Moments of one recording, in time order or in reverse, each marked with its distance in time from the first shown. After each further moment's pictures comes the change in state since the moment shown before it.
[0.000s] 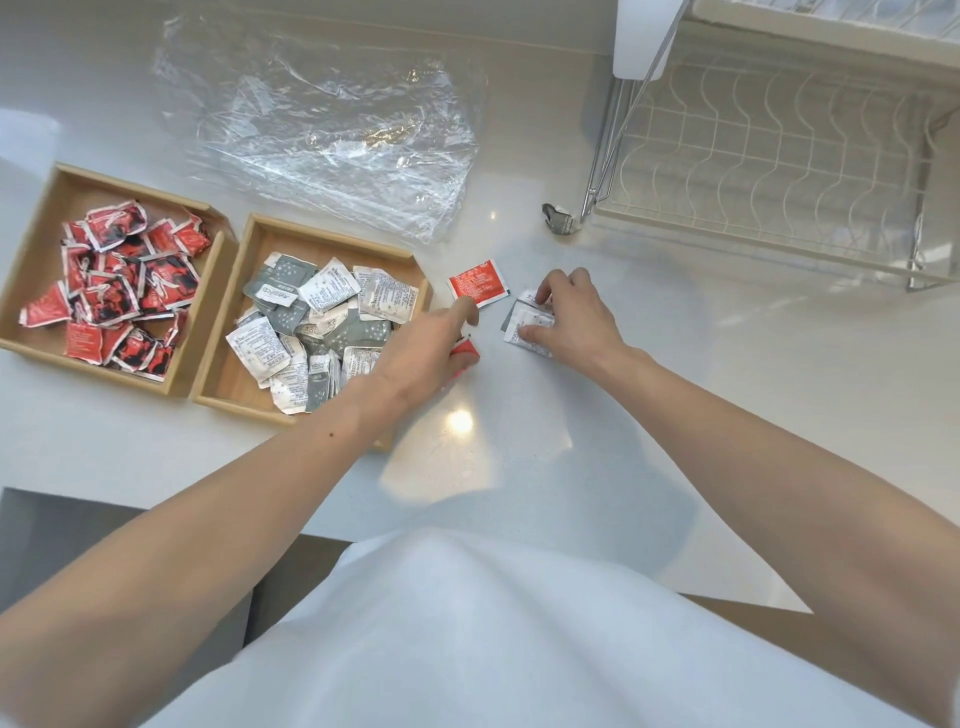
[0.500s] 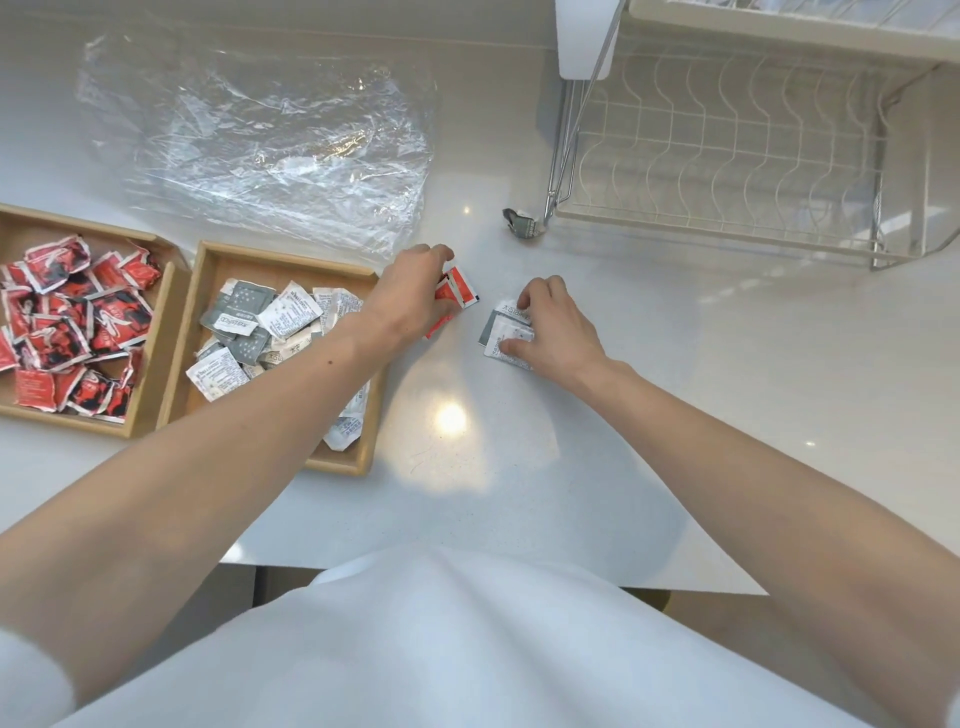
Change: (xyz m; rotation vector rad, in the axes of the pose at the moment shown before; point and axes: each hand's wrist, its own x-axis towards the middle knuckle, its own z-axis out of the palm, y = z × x) left_hand 0.081 0.005 -0.023 0.026 -0.036 -0.072; right_hand -0.008 0.009 0.002 -0.003 0.018 0.018
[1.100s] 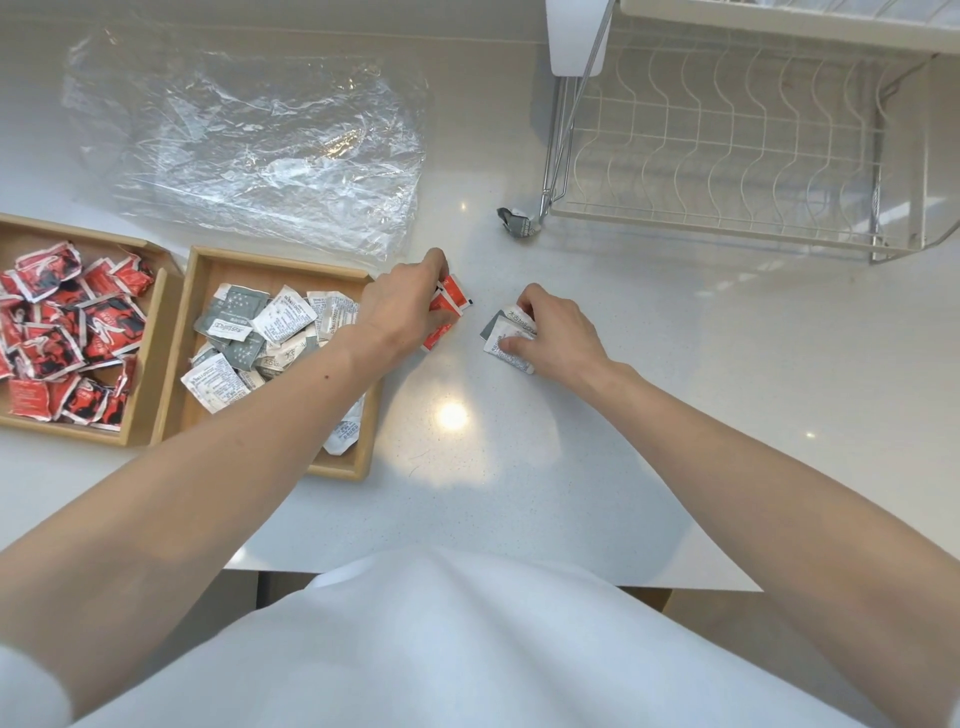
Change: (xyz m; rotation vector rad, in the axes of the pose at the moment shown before) left_hand -0.005 -0.001 0.005 0.123 0.007 -0.015; right_hand -0.001 0.003 -0.006 0.114 -0.053 0.033
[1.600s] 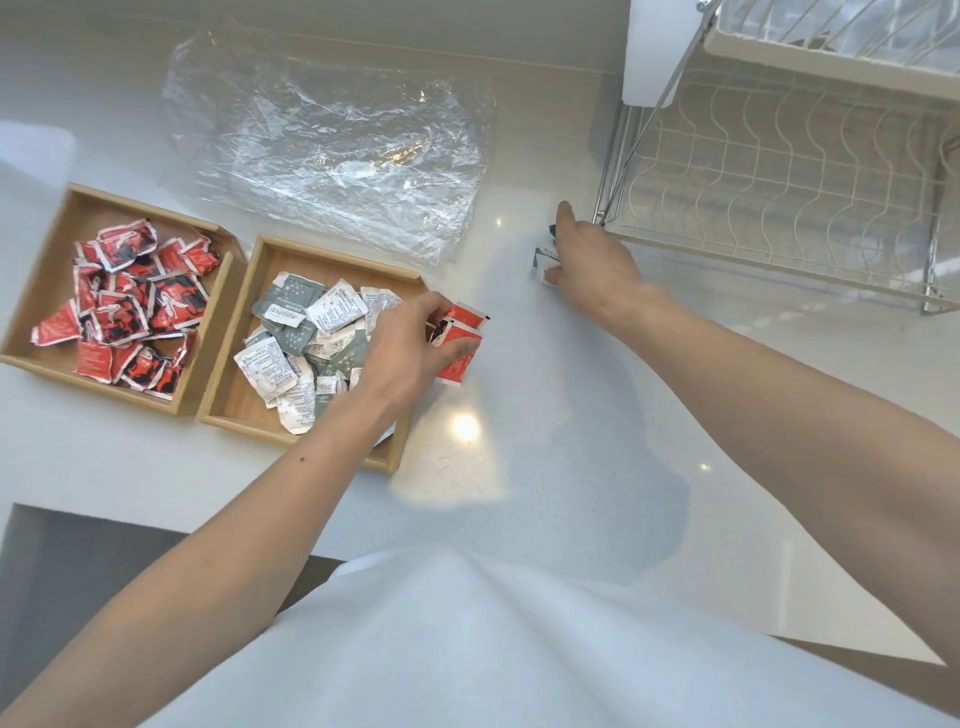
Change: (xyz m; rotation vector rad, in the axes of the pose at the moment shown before) left_hand -0.071 -0.012 -0.007 -0.586 0.192 -0.181; right_hand 0.061 -0.047 -0.050 -0.433 0.088 -0.094
